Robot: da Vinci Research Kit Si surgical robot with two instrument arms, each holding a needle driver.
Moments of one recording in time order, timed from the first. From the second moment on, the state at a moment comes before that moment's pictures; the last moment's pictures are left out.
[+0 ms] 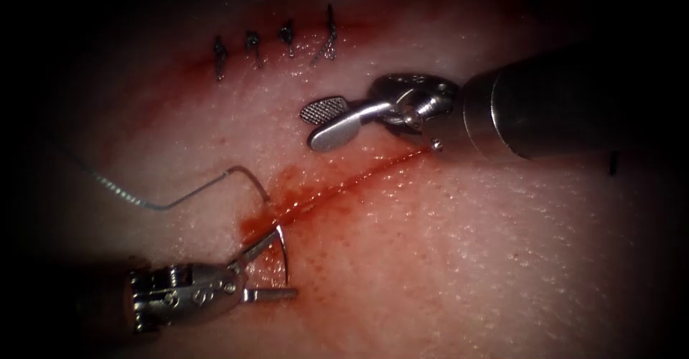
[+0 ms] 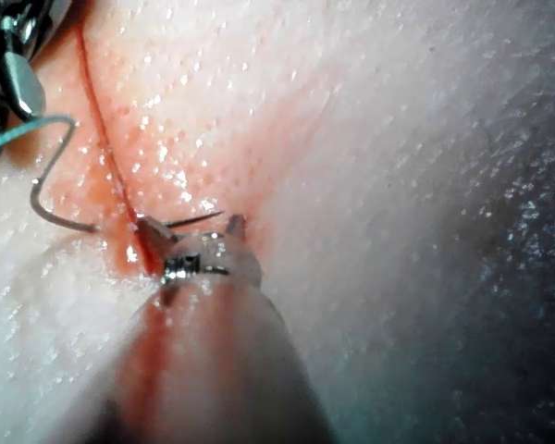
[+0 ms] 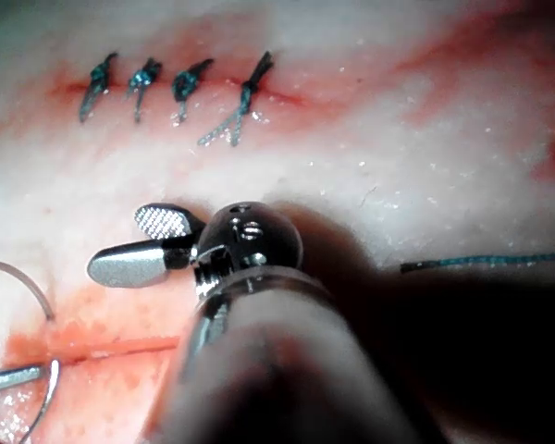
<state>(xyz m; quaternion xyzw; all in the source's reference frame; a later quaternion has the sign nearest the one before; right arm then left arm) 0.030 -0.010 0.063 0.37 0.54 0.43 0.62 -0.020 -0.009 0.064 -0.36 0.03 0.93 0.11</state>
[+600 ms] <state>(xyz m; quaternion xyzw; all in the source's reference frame) 0.030 -0.010 0.064 0.36 0.55 0.42 0.63 -0.021 -0.007 0.064 -0.36 0.06 0.93 0.08</state>
